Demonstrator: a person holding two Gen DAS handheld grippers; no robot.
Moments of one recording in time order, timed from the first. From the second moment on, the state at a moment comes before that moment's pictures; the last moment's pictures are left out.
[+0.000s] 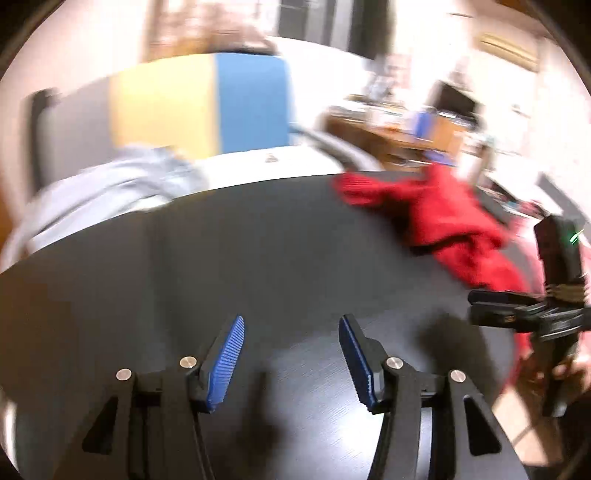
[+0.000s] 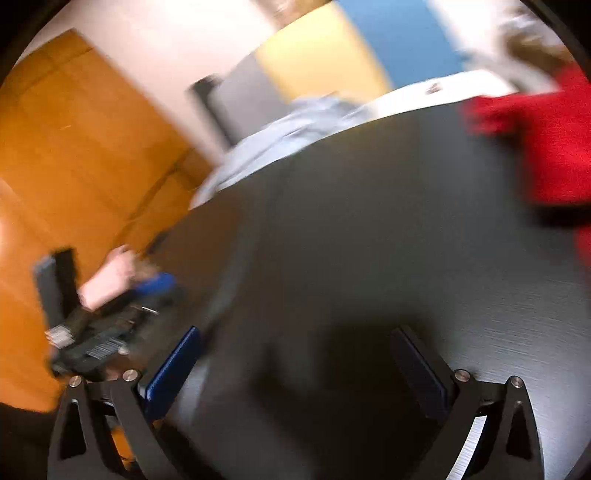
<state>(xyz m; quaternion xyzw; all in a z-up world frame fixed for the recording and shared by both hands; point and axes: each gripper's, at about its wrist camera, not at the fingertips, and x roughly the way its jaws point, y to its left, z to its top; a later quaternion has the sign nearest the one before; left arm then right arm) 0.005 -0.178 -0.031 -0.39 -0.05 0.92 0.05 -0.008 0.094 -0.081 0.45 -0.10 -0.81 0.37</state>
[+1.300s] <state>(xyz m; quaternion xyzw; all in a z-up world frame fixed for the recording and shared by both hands) -0.057 -0.225 0.024 -0.34 -0.22 0.89 0.21 0.067 0.187 -0.031 0.44 -0.01 -0.87 0.23</state>
